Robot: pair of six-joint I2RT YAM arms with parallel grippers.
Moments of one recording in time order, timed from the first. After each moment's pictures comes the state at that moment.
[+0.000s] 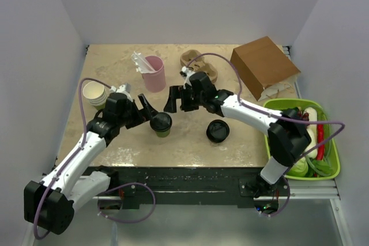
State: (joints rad) left arm -0.34 0.96 0.65 -0.39 0.13 -0.73; right arm 0.75 1.70 1.20 -0.15 -0.28 0.60
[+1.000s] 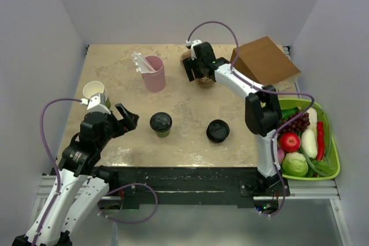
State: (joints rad) left arm -0.34 0.50 0.71 -0.70 -0.13 -0.67; right arm 0.51 2.08 1.79 -0.43 0.13 0.01
